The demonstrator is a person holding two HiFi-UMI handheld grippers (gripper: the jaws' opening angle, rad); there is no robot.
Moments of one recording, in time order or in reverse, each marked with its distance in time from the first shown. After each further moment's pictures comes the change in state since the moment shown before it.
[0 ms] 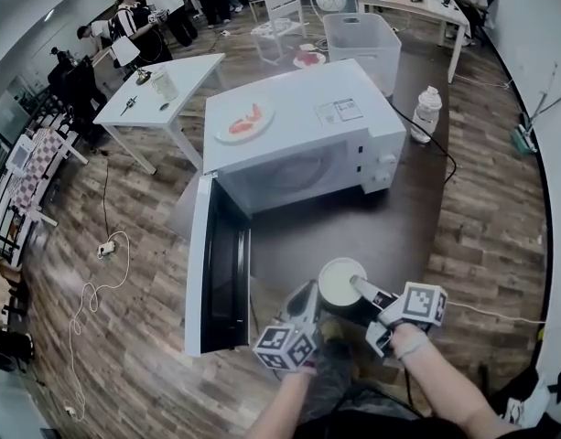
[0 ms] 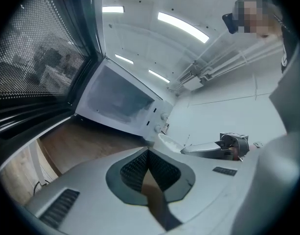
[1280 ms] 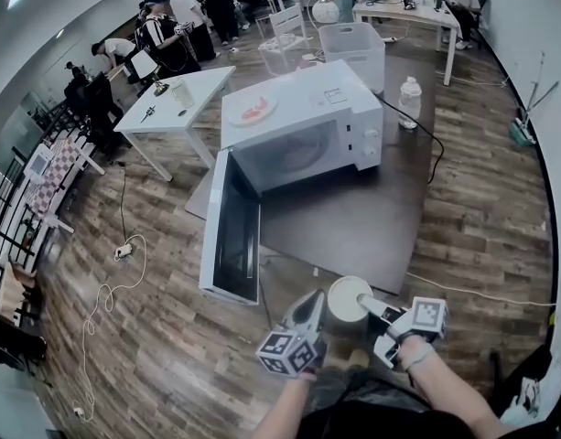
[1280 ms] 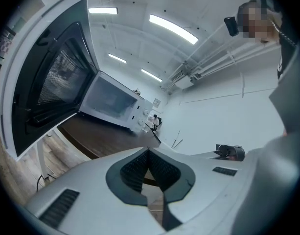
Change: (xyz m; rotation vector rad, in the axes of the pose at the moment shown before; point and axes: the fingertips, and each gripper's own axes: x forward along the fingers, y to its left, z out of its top) left arm -0.116 -0.068 -0.046 0.034 0.022 -0.068; right arm -0.104 -0.005 -0.126 0.239 -0.005 0.085
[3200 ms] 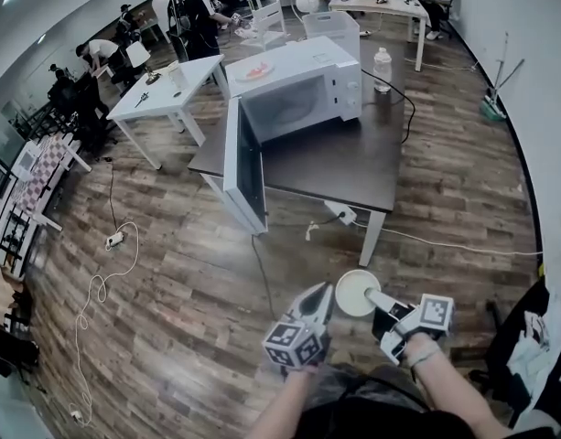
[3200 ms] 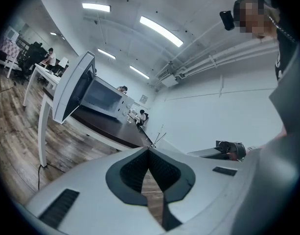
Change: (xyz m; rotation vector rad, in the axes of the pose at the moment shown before) left arm -0.189 -0.074 -0.078 0.036 0.048 -0.159; right arm -0.116 -0.011 -0.199 -0.049 -0.133 0.013
